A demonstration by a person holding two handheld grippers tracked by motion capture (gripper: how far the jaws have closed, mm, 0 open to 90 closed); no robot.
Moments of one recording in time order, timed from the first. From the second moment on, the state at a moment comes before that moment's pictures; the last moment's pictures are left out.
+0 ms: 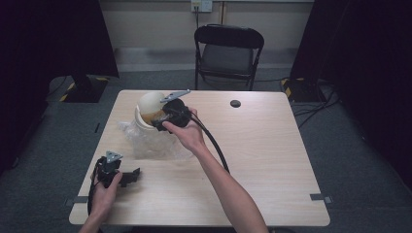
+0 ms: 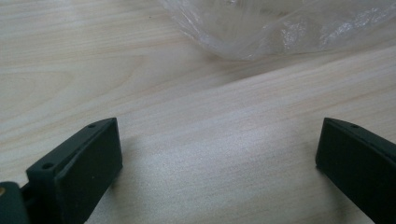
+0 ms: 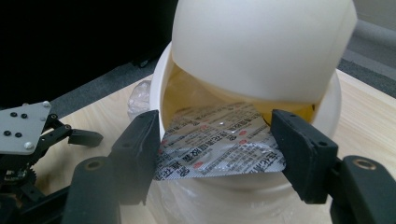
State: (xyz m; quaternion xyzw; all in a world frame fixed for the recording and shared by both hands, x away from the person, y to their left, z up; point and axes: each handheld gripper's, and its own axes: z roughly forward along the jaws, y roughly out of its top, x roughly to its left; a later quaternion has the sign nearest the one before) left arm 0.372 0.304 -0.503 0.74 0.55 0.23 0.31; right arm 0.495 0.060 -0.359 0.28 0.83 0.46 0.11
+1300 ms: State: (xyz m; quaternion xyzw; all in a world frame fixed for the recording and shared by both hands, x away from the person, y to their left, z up) left arm 0.372 0.304 -0.503 0.74 0.55 0.23 0.31; right arm 0.499 0.040 -0.364 0.31 0.82 0.47 0.10
